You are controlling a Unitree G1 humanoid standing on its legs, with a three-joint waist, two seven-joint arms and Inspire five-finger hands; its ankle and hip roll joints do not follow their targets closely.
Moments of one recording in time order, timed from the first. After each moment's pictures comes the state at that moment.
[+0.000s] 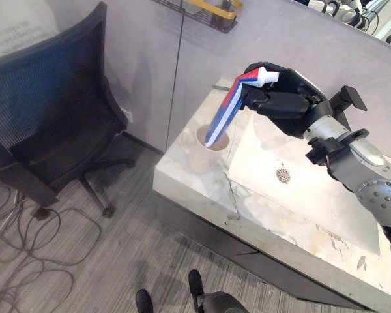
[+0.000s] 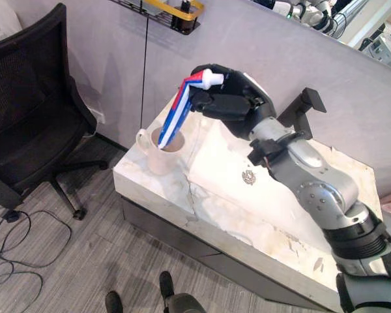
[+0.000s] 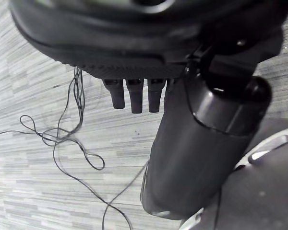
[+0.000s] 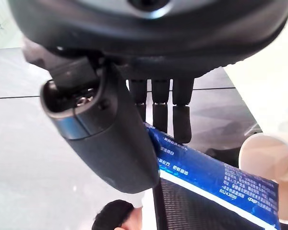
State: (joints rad) left arm -0.12 0.30 -0.39 1.29 0.17 0.46 -0.06; right arm -0.55 -0.90 0.09 -0.33 1.19 0.28 -0.05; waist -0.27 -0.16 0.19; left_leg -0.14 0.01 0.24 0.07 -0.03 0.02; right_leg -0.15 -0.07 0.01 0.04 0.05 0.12
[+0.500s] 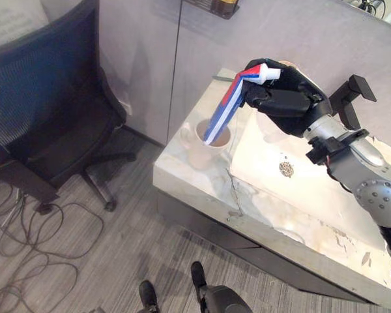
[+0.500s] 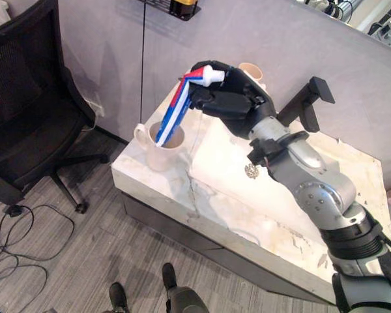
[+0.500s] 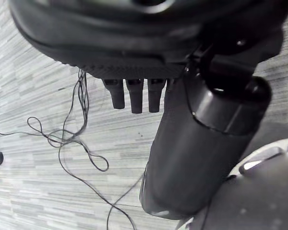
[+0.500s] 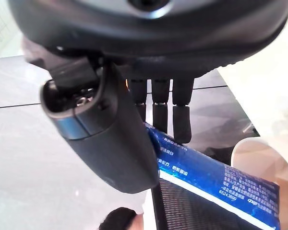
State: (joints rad) left arm -0.16 0.30 -0.39 1.29 0.16 0.48 -0.06; right arm -0.55 -0.89 0.07 -0.34 1.19 0.25 -0.04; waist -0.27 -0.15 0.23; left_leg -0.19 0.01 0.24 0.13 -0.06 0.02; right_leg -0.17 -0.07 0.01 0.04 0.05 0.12
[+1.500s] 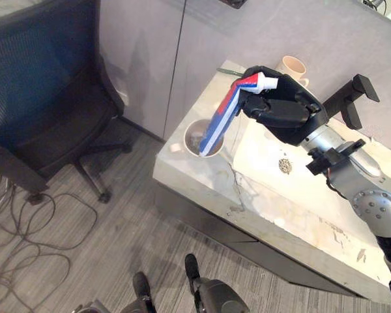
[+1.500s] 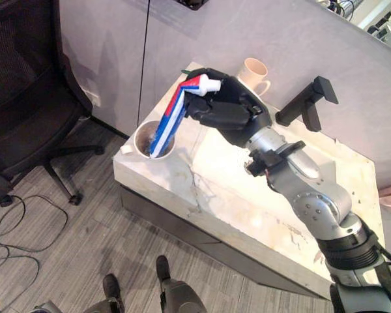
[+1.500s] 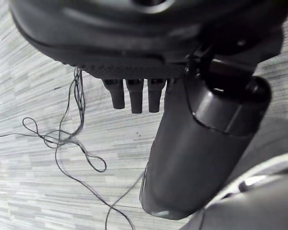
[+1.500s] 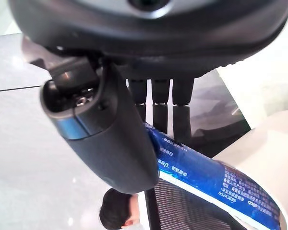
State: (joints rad) left arm -0.20 0.32 -0.39 1.30 0.16 0.49 -0.04; right arm -0.47 -0.86 0.06 -0.37 1.18 0.23 0.04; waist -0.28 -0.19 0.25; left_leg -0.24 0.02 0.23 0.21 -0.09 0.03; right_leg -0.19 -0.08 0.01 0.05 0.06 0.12
